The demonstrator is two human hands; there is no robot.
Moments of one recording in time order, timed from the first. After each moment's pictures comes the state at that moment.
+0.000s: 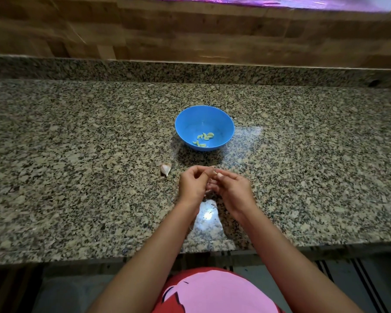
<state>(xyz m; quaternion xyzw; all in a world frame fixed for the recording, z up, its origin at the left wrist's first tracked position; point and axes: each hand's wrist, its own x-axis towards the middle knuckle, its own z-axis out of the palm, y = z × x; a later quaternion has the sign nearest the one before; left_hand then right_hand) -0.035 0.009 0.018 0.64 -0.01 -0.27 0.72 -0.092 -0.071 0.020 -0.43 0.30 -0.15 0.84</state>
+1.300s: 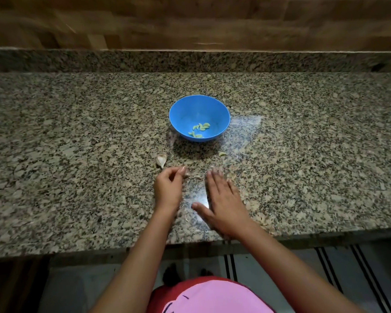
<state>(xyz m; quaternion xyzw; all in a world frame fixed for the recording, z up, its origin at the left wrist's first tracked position) -0.031 0.048 -0.005 0.78 0.00 -0.14 0.61 -0.134 -0.058 -0.003 -0.97 0.13 0.07 0.19</state>
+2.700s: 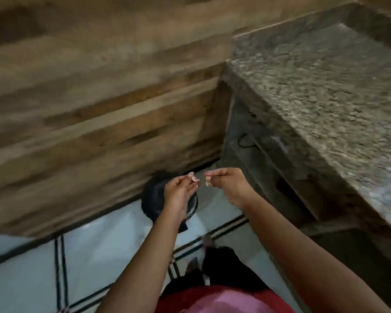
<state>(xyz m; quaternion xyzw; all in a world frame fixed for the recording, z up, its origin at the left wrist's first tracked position) -0.246 0.540 -0.029 0.40 0.46 0.17 0.77 -0.156 0.448 -0.021 -0.70 -0.04 0.39 0.60</state>
